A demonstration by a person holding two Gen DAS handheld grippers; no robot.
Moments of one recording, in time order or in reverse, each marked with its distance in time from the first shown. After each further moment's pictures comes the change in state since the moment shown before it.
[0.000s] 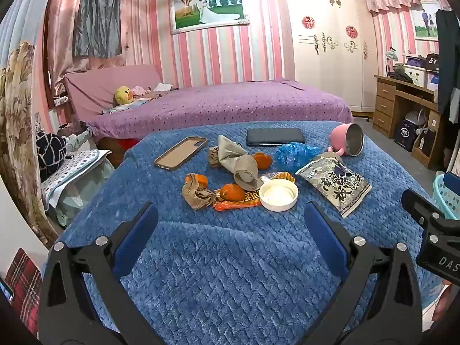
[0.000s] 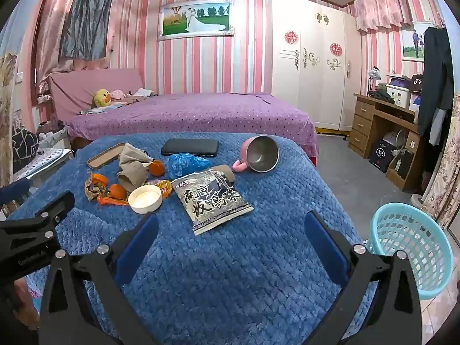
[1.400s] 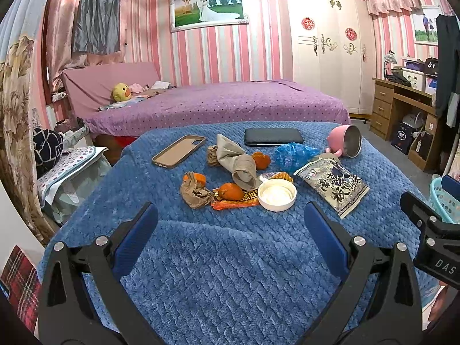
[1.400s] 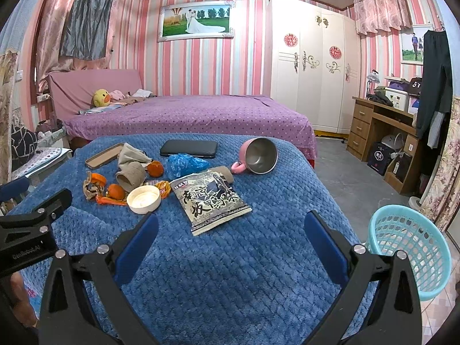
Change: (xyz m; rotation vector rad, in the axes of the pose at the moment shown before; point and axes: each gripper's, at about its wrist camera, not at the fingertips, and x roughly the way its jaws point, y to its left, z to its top) left arm 0.000 0.000 0.000 -0.006 0.004 -0.010; right arm -0.005 -0.004 0.001 -0.005 -0.015 -0.009
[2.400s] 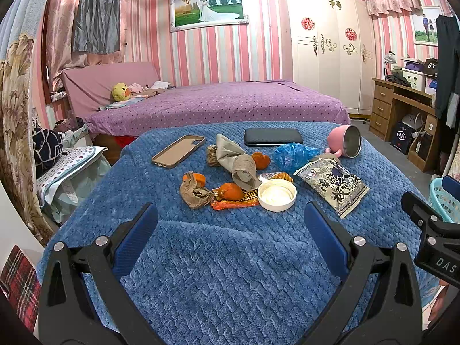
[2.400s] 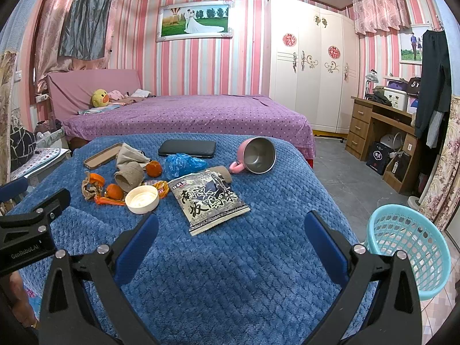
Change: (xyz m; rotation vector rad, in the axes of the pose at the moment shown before) left arm 0.000 0.001 0.000 -0.002 0.001 -0.001; right arm 0.000 -0.001 -0.001 -0.002 0.002 -0.003
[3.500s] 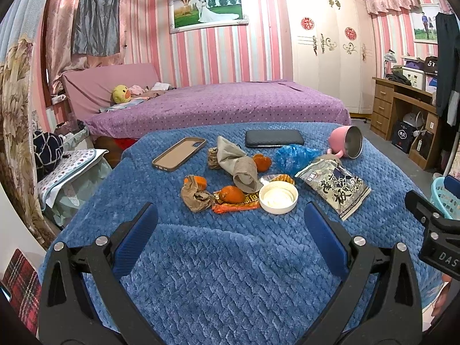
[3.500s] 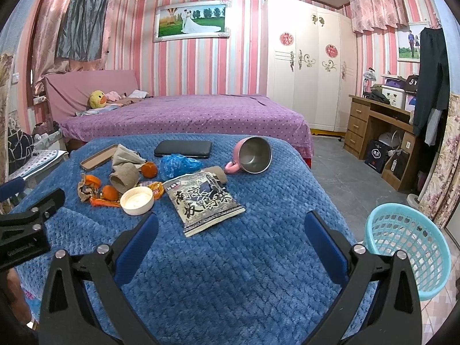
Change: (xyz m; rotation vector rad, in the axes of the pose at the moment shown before) left arm 0.000 0.000 0.003 0.006 -0.008 0.000; right arm 0.008 -0.010 -0.001 0.012 0.014 -0.013
